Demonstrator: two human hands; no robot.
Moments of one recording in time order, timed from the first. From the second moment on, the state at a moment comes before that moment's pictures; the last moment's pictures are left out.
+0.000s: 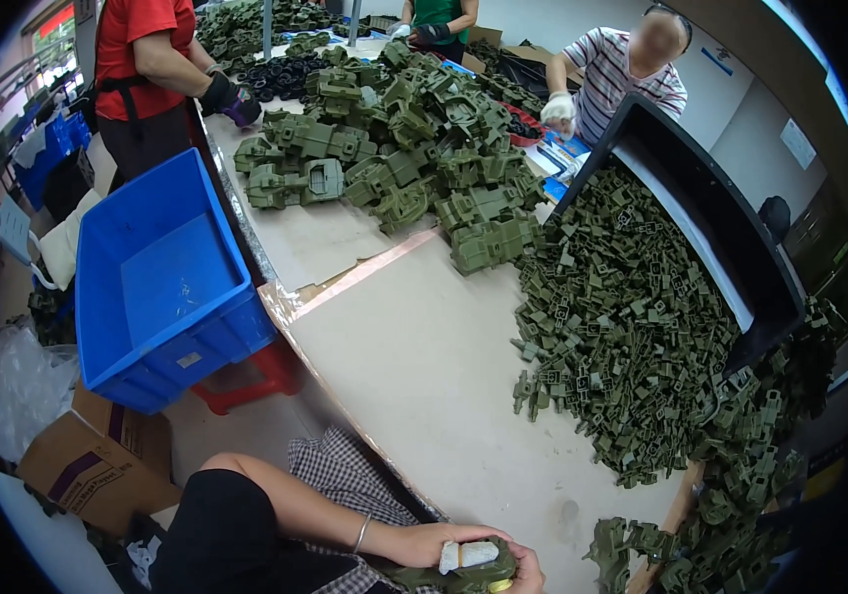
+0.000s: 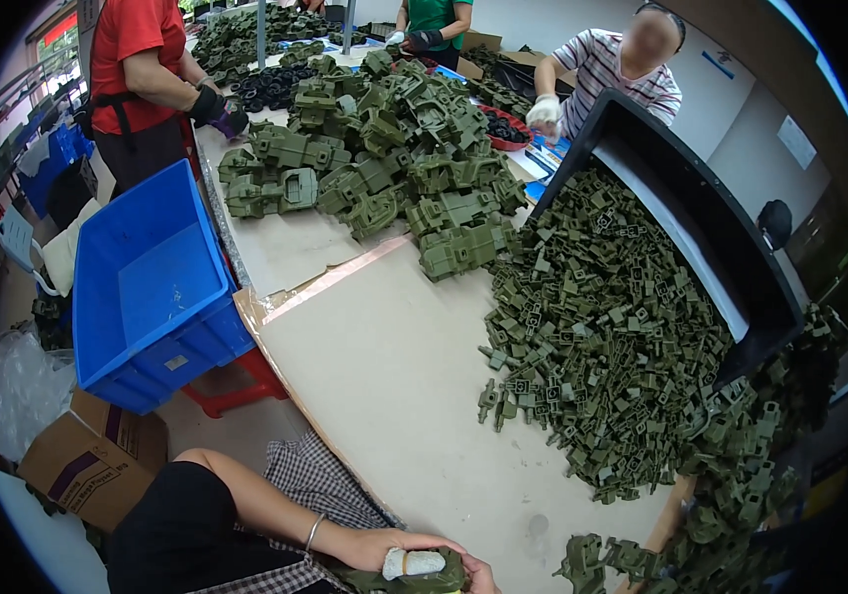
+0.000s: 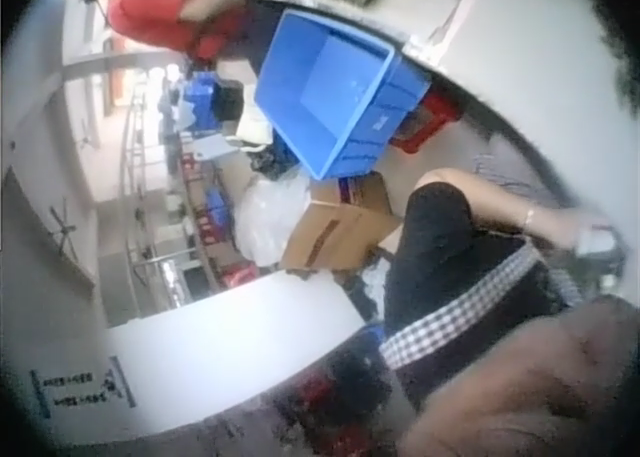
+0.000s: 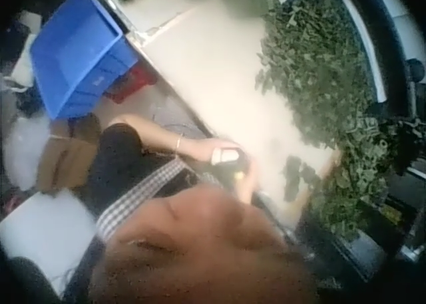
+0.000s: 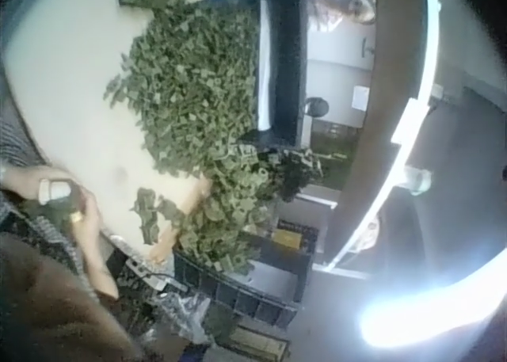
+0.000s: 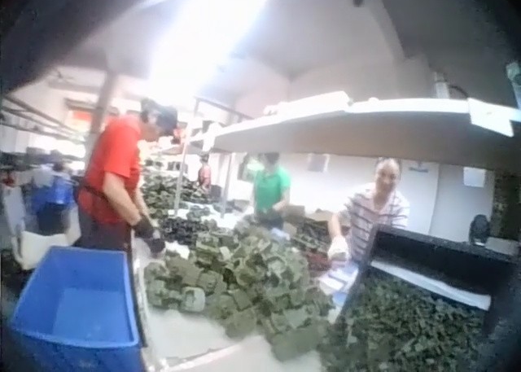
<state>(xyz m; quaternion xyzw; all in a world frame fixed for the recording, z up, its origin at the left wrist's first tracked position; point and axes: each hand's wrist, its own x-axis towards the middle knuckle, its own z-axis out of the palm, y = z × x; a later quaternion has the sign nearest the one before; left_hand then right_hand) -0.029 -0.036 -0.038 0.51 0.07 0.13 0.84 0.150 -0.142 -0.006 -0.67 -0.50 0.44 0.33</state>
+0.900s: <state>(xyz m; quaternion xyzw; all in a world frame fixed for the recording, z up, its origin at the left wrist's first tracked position) -0.052 -0.043 -0.034 0.41 0.08 0.17 0.89 0.128 -0.130 0.007 -0.59 -0.38 0.51 0.49</state>
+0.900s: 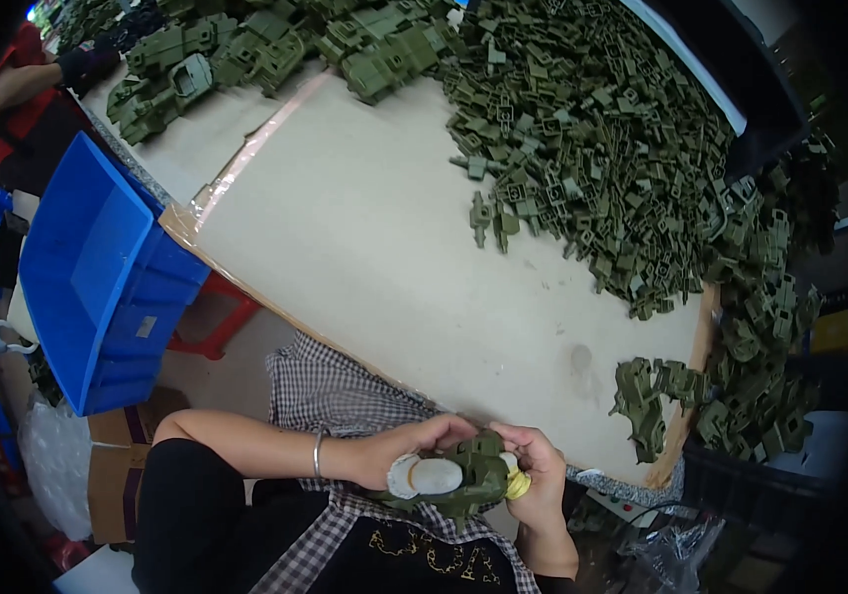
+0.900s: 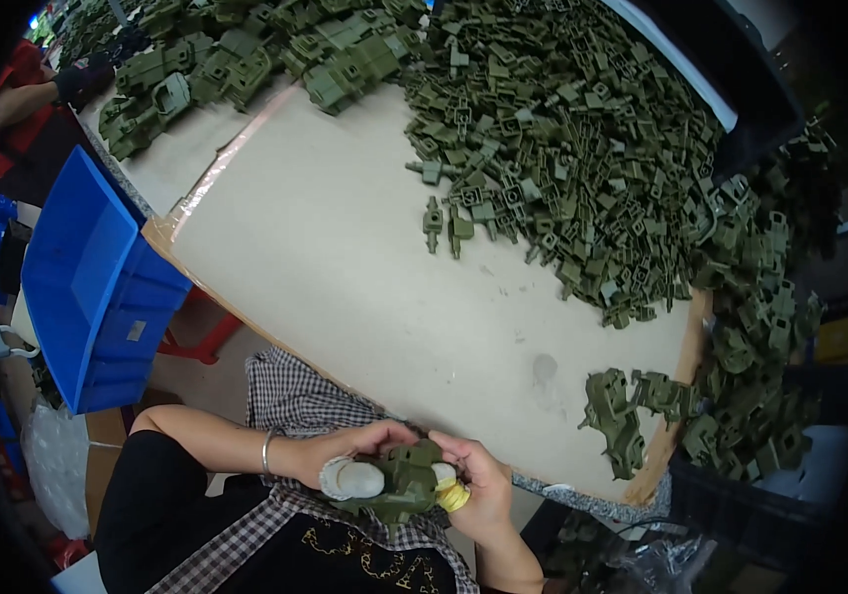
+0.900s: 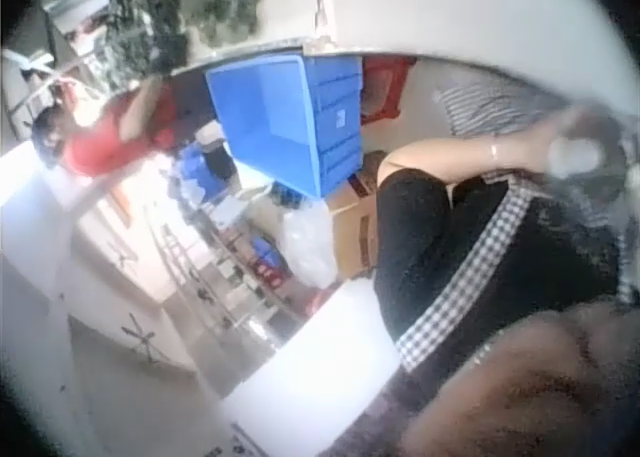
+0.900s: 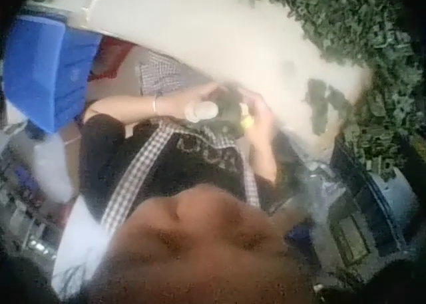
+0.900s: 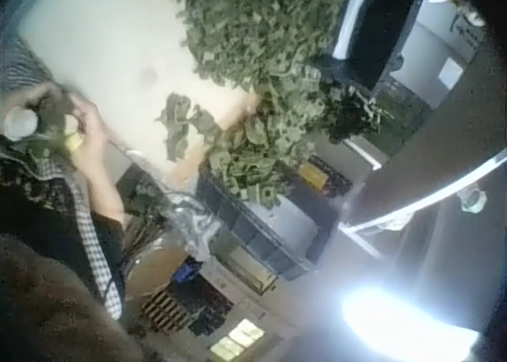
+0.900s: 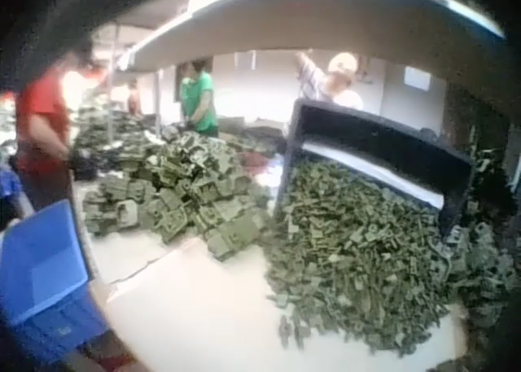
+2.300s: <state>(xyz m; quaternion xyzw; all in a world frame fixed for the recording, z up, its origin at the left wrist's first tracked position) -0.035 -0.023 -0.023 0.65 0.00 0.05 0.76 0.162 -0.105 0.038 -0.50 -0.73 0.41 0.23</state>
